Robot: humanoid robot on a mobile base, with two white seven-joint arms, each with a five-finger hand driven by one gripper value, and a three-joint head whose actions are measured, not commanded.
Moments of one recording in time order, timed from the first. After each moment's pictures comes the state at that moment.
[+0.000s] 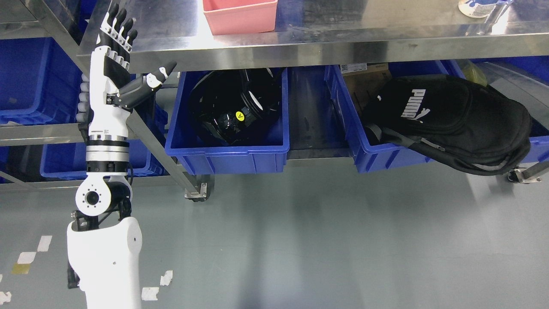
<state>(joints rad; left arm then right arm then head) -0.40 0.00 0.12 -1.66 0.10 -0.13 -0.18 0.00 0.00 -0.05 0.00 0.00 -0.05 0.00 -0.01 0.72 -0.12</state>
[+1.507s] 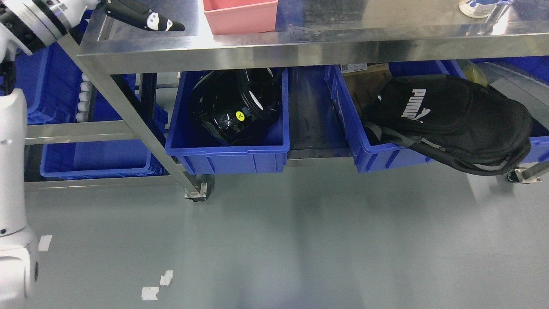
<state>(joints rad) -1.06 0.45 -0.26 -1.38 -0.08 -0.01 -0.84 0.00 0.00 -0.05 0.00 0.00 -0.05 0.00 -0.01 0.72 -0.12</state>
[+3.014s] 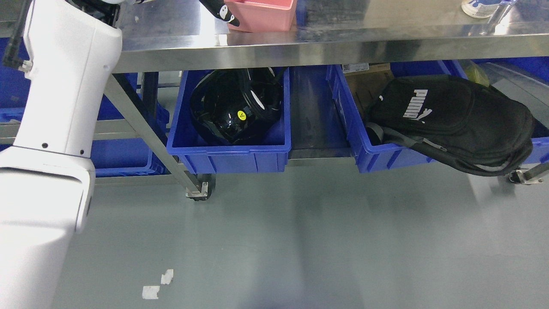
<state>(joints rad) -1.38 0.14 -0.44 -0.84 -0.44 -0.04 -0.82 0.00 0.00 -0.05 0.00 0.00 -0.05 0.00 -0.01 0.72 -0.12</state>
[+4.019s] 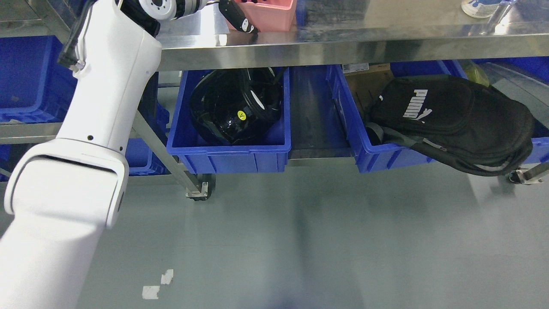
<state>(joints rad) -1.39 0.02 -0.41 -0.62 -0.58 -0.10 -0.70 0.00 0.00 -0.05 0.00 0.00 -0.05 0.00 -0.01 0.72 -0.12</state>
